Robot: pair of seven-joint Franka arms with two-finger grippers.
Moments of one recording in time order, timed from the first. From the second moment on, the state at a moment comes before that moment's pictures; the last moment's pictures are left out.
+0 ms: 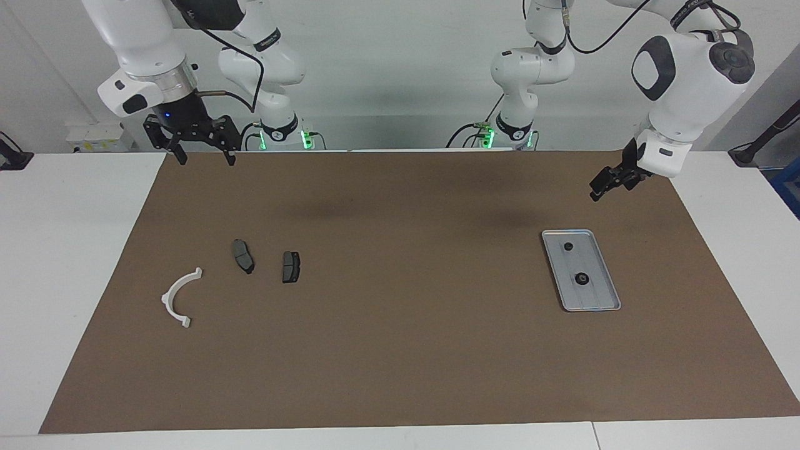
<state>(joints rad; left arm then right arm) 0.02 -0.05 -0.01 -1.86 -0.02 1.73 -0.23 -0.11 -0.11 0.13 -1.71 0.00 1.59 0.07</state>
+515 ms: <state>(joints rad) 0.02 -0.05 -0.01 -1.84 -0.02 1.75 -0.16 -0.11 -0.11 0.13 -1.71 0.00 1.59 0.07</state>
